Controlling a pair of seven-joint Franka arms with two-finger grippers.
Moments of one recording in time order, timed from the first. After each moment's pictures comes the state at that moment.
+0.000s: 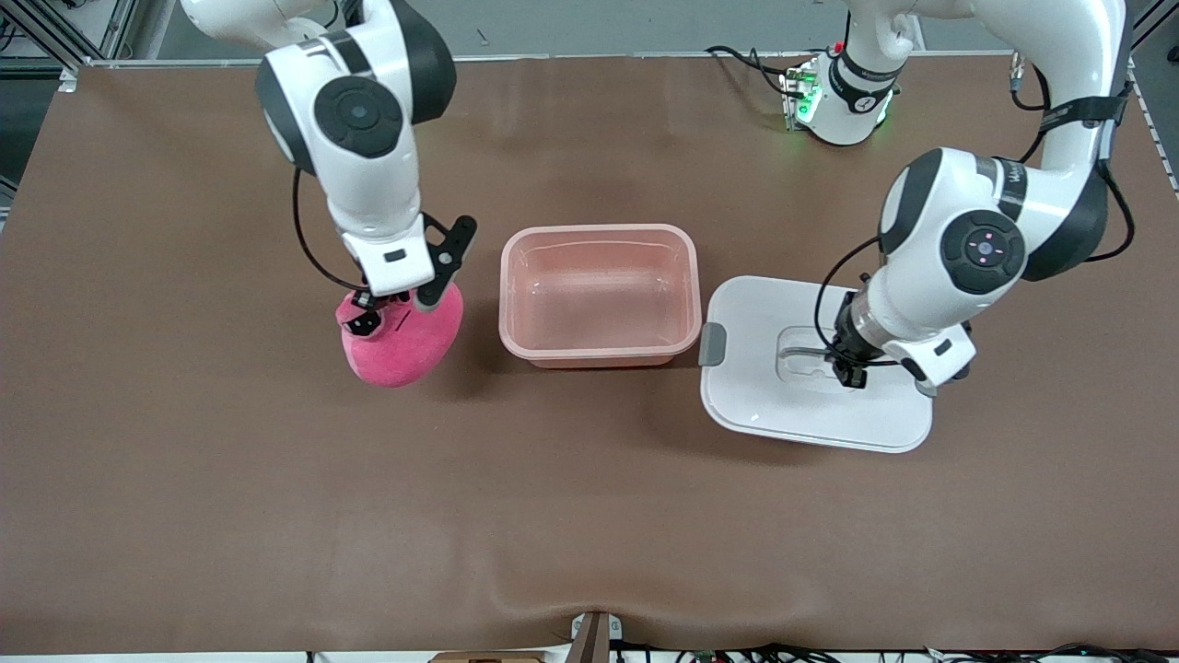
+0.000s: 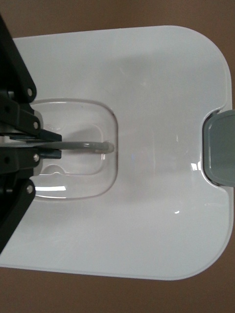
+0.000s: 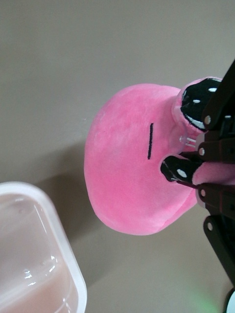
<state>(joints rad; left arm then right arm) -0.19 0.32 -0.12 -1.67 0.03 1.93 -1.72 0.59 0.21 0.00 -1.64 -0.25 1.73 -0.63</state>
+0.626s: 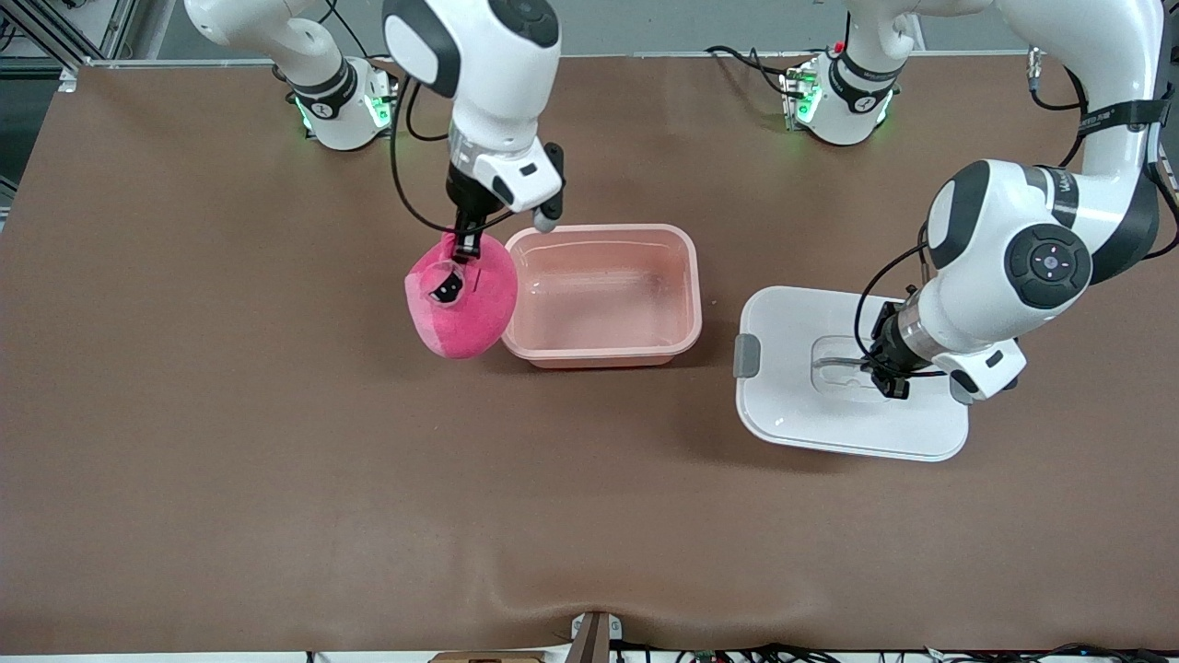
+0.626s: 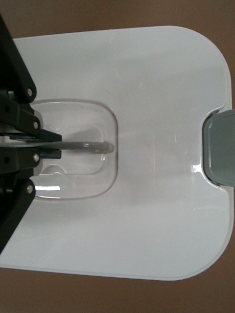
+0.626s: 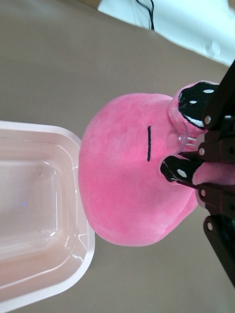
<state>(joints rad) -0.12 0.32 -0.12 -1.68 0.03 1.95 -1.67 0.83 0.21 0.00 -1.64 -0.44 1.71 -0.68</state>
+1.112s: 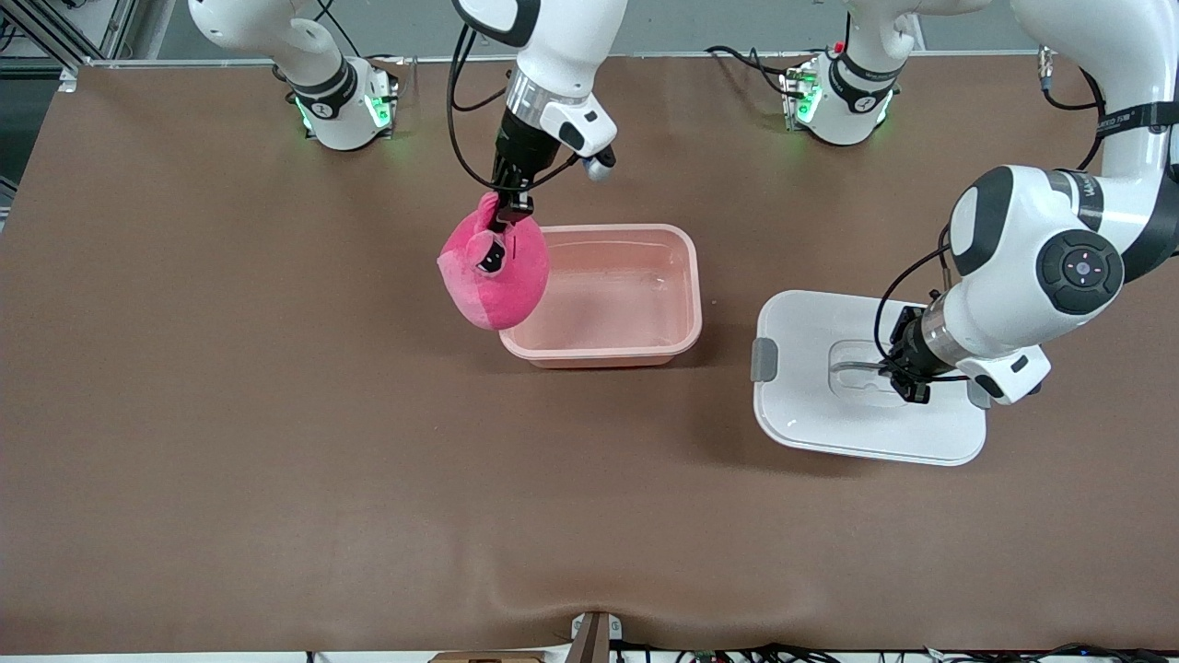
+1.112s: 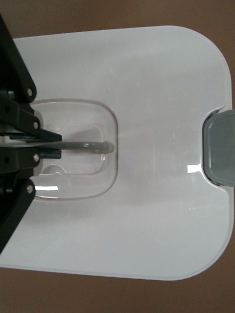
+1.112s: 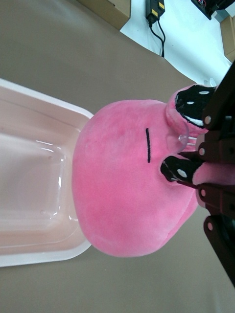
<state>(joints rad) -0.09 0.32 -0.12 -1.68 0.03 1.96 -1.64 0.96 0.22 0.00 -1.65 -0.52 1.67 -0.68</state>
